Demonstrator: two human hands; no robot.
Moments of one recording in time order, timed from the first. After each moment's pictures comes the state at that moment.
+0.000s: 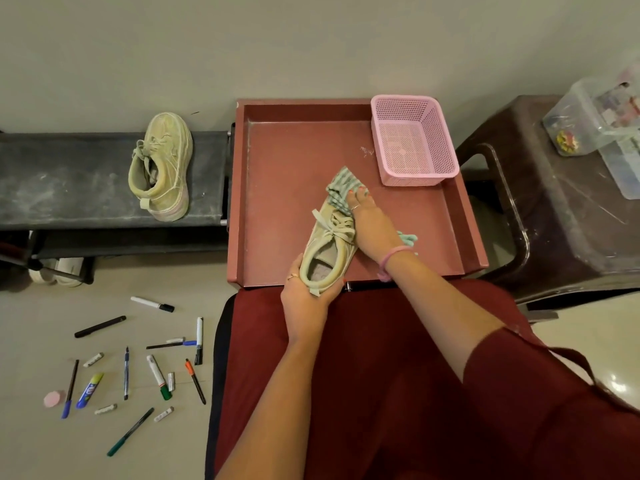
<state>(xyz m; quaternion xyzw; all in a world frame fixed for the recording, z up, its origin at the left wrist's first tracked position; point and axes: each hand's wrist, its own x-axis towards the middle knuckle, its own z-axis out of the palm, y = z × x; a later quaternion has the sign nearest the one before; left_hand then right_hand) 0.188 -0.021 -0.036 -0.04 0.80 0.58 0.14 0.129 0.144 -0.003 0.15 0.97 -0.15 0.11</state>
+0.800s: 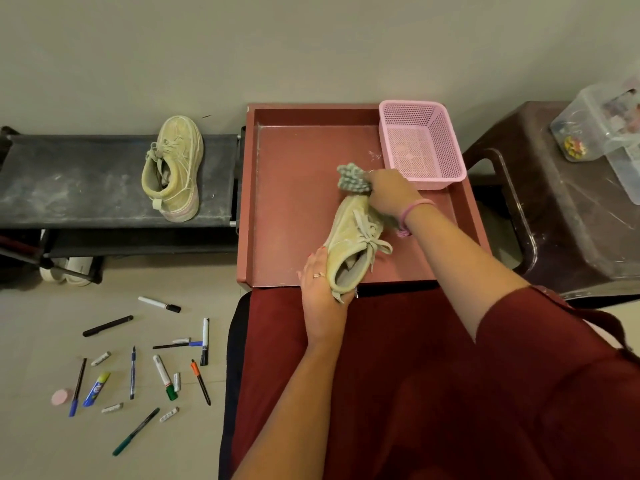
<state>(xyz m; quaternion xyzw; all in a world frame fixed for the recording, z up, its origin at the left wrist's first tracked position) 0.198 -0.009 -0.035 0.08 0.85 0.52 0.04 0.090 0.168 0.056 0.13 0.97 -0.16 0.11</state>
